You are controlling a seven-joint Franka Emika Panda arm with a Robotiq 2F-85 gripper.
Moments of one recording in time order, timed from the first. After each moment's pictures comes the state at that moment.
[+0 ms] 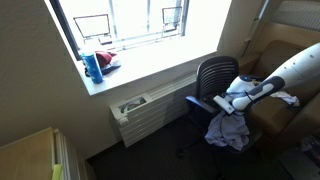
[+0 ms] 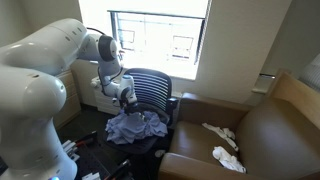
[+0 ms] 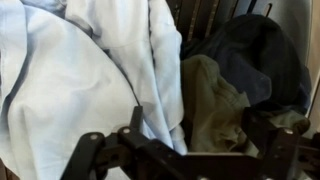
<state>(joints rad) 0.54 1.21 -0.02 -1.56 0.18 2.94 1.46</state>
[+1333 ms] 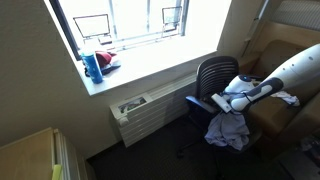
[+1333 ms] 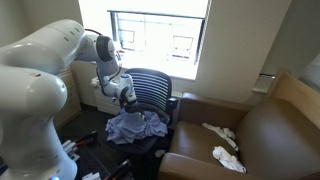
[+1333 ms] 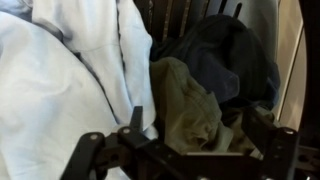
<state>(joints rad) 0.58 1.23 -0.06 -1.54 0.19 2.99 1.51</state>
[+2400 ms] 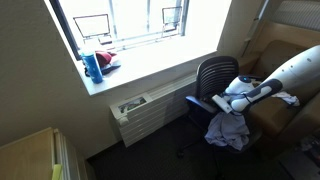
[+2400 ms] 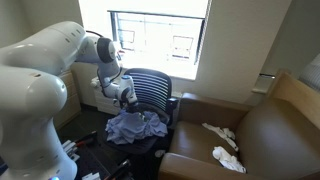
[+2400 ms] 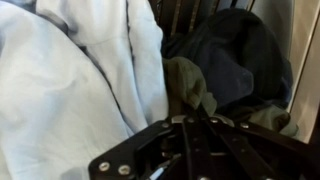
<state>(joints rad) 0.58 1.25 -0.06 -1.52 0.18 2.98 1.49</state>
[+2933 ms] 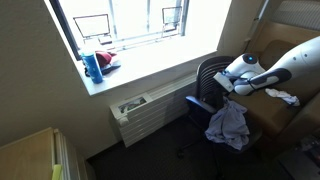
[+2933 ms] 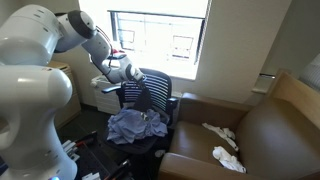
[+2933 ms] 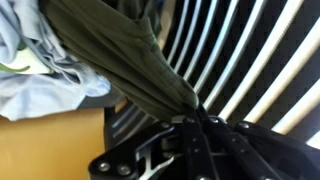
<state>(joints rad) 0.91 1.08 -0.54 -1.60 0.16 3.02 1.55</state>
